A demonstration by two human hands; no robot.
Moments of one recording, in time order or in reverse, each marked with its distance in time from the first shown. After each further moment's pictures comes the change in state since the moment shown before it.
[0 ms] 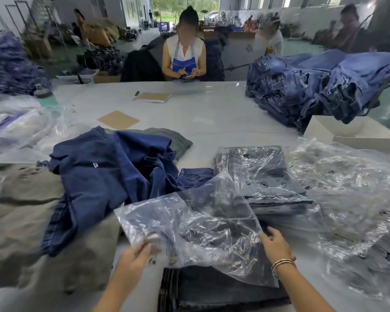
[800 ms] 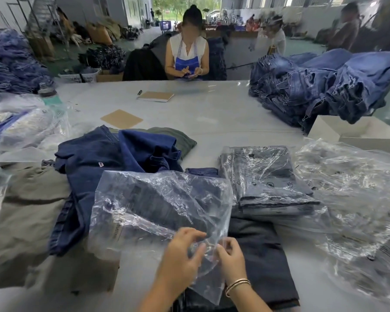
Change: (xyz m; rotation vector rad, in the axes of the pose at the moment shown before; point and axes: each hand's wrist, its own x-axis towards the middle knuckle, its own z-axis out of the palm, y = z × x) left_hand -0.048 0.060 0.061 0.044 -0.218 0.547; right_hand -0.080 -0.037 0.099 0.588 -0.157 -0.092
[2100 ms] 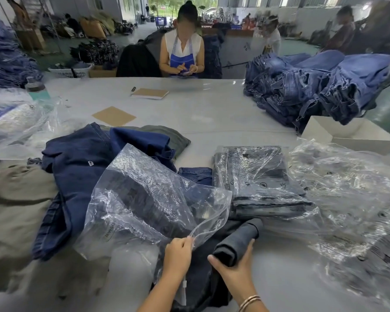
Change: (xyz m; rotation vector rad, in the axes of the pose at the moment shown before) left_hand 0.030 -0.048 0.055 -0.038 -0.014 -0.593; right_hand -0.009 0.013 -0.030 -0.142 0.042 -0.021
